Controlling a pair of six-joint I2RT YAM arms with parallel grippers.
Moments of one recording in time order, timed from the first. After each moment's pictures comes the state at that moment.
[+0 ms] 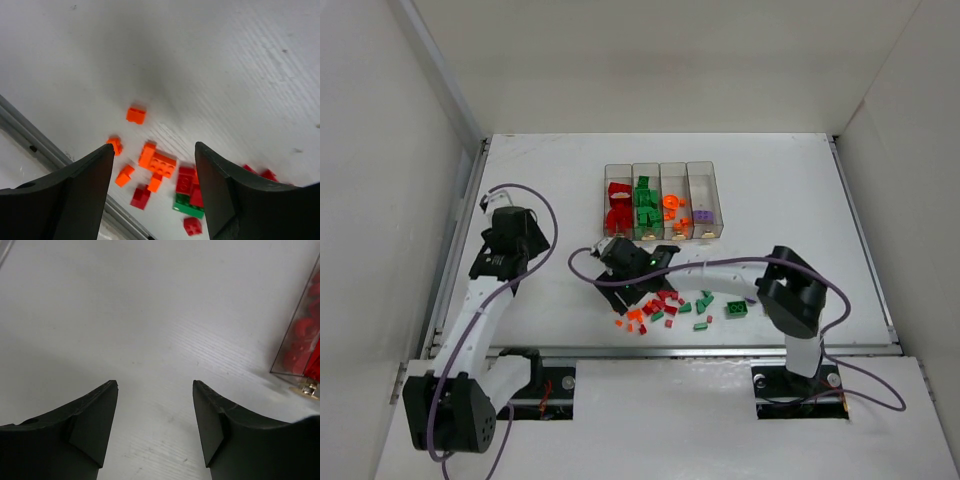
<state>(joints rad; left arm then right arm) -0.08 1.02 0.73 -0.46 -0.28 -0.45 1.07 1.87 1.35 -0.48 0.02 0.27</state>
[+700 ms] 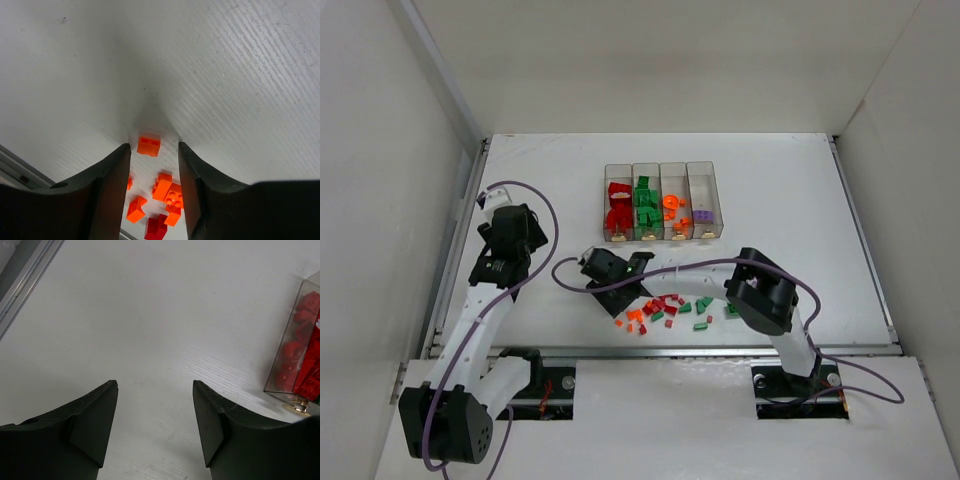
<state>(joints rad) -0.11 0.93 0.72 -0.39 -0.39 -0.43 1.15 2.08 1.53 -0.57 0.11 0.33</state>
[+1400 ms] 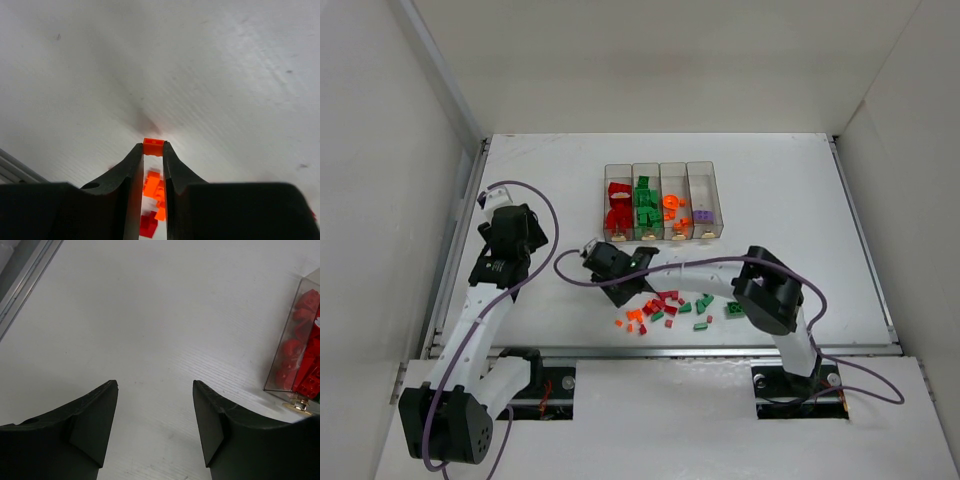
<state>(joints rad) -0.11 0.93 0.72 -0.38 -0.38 -0.42 1.14 2.07 1.54 -0.57 0.15 0.32</state>
